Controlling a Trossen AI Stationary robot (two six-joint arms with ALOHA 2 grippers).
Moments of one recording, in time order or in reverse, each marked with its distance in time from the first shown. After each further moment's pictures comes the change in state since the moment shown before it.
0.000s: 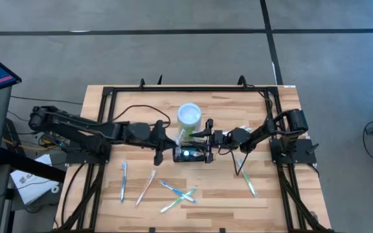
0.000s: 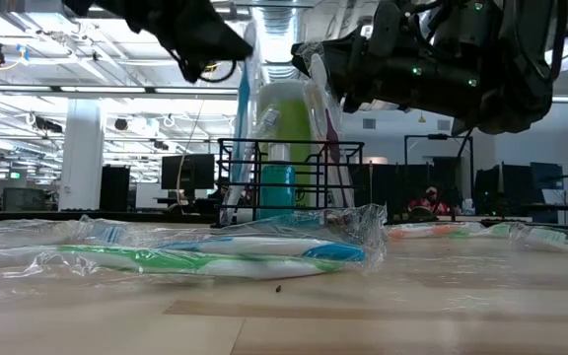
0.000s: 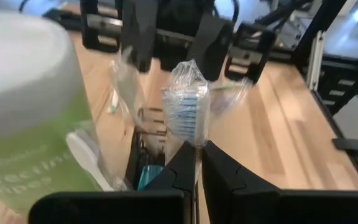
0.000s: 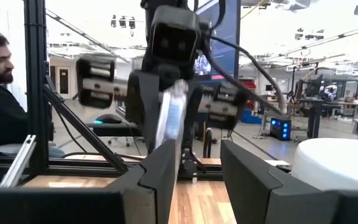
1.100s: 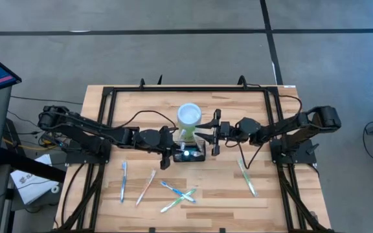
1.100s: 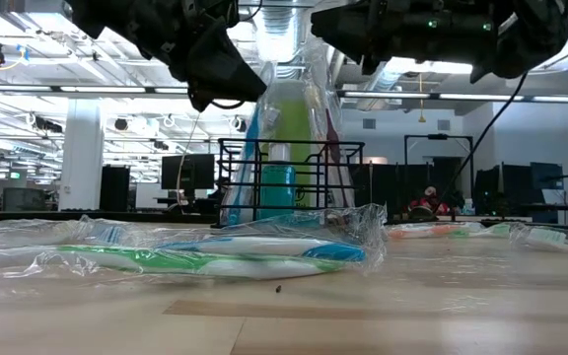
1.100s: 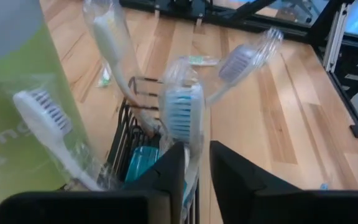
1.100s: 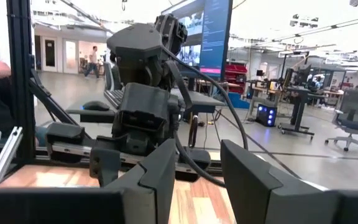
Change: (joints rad) left arm -0.020 0.145 0.000 0.065 -0.017 -0.050; right arm -0.034 -0.393 0.000 -0.495 0.002 -0.059
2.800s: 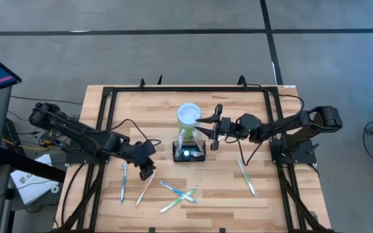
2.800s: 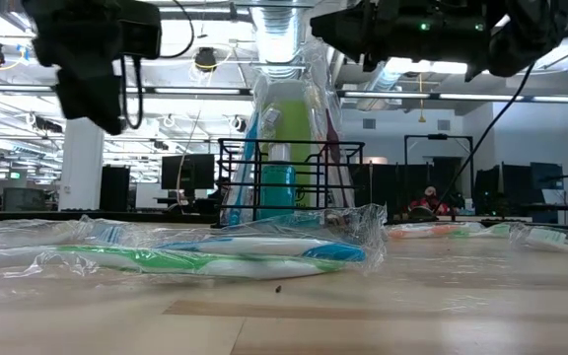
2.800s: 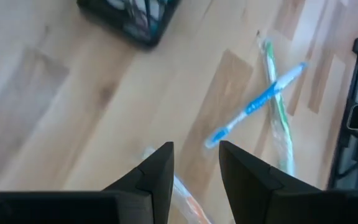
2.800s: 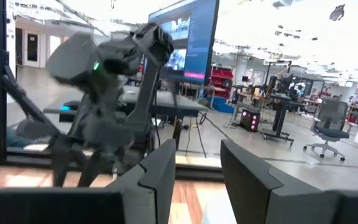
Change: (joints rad) left arm -0.208 -0.171 0.000 -0.633 0.051 -0.607; right arm -0.047 -0.026 0.018 -0.021 0.001 -0.053
